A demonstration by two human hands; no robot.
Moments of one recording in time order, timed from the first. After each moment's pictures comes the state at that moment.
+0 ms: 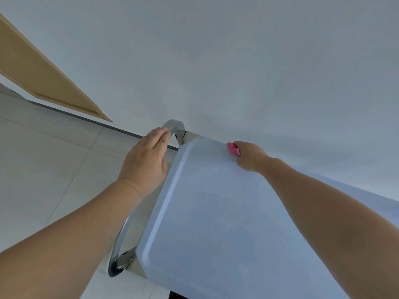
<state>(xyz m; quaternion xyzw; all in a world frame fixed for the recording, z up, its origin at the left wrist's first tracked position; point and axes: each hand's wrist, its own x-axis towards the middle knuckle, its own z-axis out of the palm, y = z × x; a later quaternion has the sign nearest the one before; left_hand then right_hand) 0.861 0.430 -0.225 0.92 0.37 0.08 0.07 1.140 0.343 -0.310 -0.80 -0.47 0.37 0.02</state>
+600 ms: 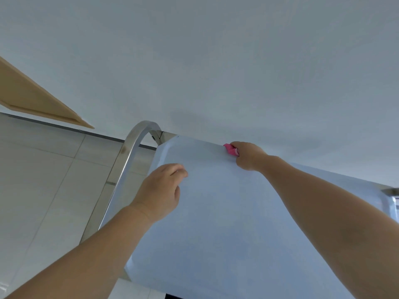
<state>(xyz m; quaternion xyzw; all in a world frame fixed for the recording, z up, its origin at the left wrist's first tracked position) 0.895 0.355 -0.242 0.94 0.28 0.04 0.19 1.180 0.295 -0.308 -0.81 -0.47 0.36 0.01</state>
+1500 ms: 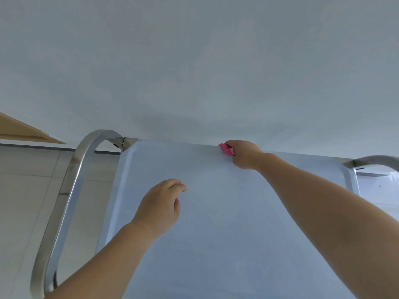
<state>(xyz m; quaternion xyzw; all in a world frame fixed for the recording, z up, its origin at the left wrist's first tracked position) 0.951 0.291 -0.252 0.92 0.28 -0.01 0.26 1.235 0.222 -0.305 -0.83 -0.43 0.35 0.04</state>
